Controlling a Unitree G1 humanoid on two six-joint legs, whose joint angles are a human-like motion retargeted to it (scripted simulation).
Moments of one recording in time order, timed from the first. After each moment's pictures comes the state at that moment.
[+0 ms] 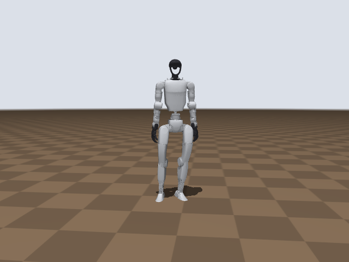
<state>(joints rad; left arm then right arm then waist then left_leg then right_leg) 0.04 0.08 -0.02 1.57 0.70 0.07 0.07 -0.01 -0.11 -0.08 1.66 -0.34 0.11 -0.06 -0.08 0.01 -0.04 -0.05 -0.07 0.26 0.01 0.04 0.04 -0.01 -0.12 -0.38 0.03 0.00 0.08</state>
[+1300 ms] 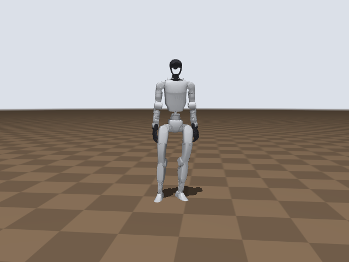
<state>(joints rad) 0.00 0.08 -0.07 1.54 0.70 0.10 0.05 -0.08 -0.12 -0.09 1.61 -0.36 0.07 0.08 -0.06 0.02 0.01 -0.09 -0.05 0.30 -0.01 0.04 0.04 -0.07 -0.12 -0.37 0.02 0.06 0.05</state>
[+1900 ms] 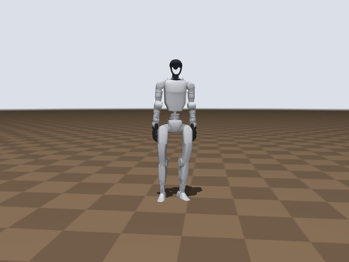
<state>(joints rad) 0.03 0.08 -0.02 1.57 0.69 0.07 -0.04 -0.05 -0.09 -0.05 1.66 -0.39 0.08 0.09 -0.06 0.00 -0.04 -0.04 -0.01 0.29 0.01 0.00 0.01 -0.02 -0.06 -0.37 0.03 0.01 0.04</state>
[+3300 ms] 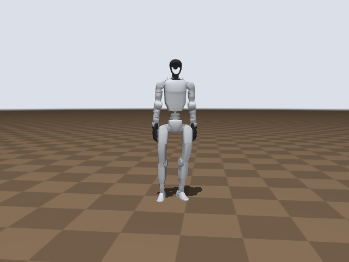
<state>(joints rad) 0.04 0.09 0.00 1.59 0.69 0.06 -0.05 -0.04 -0.10 -0.06 1.65 -0.41 0.08 0.10 -0.07 0.00 -0.07 -0.02 -0.02 0.29 0.00 -0.05 0.03 -0.01 -0.07 -0.35 0.03 0.03 0.05</state>
